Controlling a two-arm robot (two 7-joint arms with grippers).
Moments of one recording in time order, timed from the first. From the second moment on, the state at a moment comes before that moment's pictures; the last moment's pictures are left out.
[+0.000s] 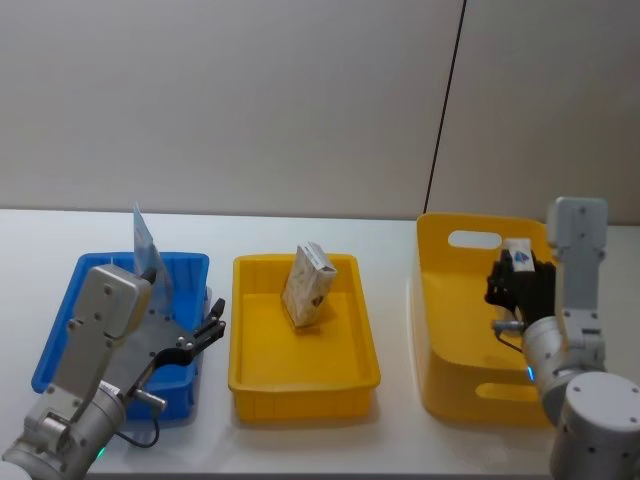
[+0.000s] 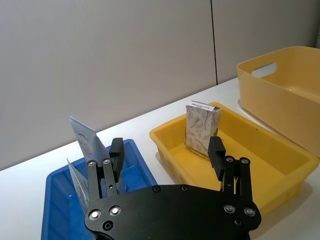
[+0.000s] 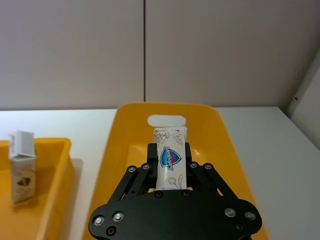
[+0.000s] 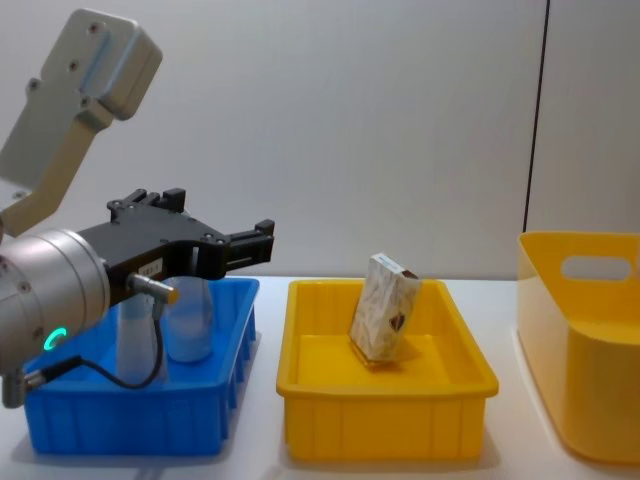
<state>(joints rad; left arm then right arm) -0.24 0.38 0.45 -1.63 -0.20 0.01 -0.01 0.23 0.07 -0.12 -1.62 0.03 0.36 -0.21</state>
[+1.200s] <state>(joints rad) -0.24 0.38 0.45 -1.63 -0.20 0.01 -0.01 0.23 0.09 -0.07 -1.59 0.04 0.35 -0.13</state>
